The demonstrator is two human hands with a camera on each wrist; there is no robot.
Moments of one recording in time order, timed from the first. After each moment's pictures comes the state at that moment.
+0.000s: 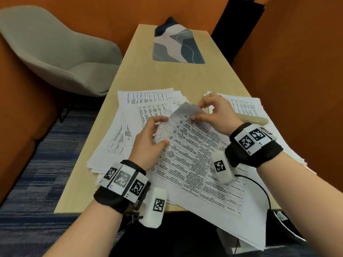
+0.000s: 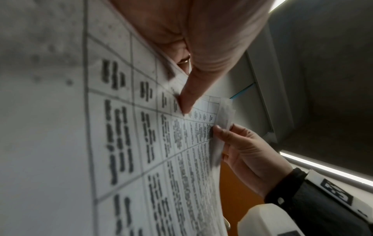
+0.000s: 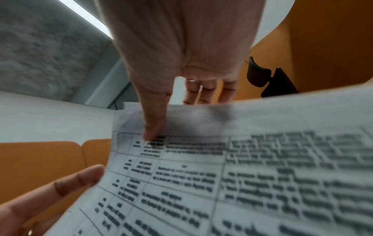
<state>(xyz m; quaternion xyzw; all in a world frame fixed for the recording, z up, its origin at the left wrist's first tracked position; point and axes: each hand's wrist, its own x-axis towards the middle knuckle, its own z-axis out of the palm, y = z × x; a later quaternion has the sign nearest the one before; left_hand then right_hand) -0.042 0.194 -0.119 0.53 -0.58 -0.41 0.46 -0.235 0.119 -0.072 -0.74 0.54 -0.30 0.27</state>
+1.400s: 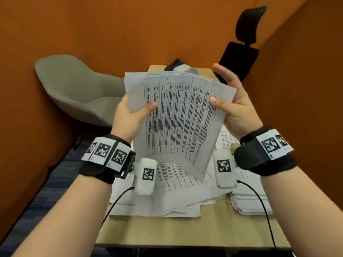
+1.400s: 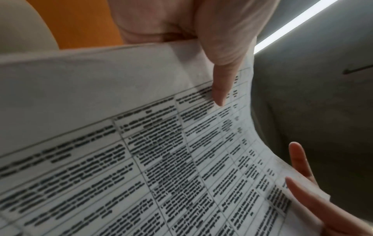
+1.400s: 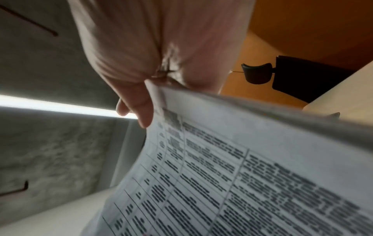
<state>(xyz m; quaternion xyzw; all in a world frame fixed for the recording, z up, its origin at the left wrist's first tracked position) 0.010 0.142 -0.010 0.45 -0.54 -0.33 0.63 -0.215 0.126 0.018 -0.66 0.18 -0.56 0.47</state>
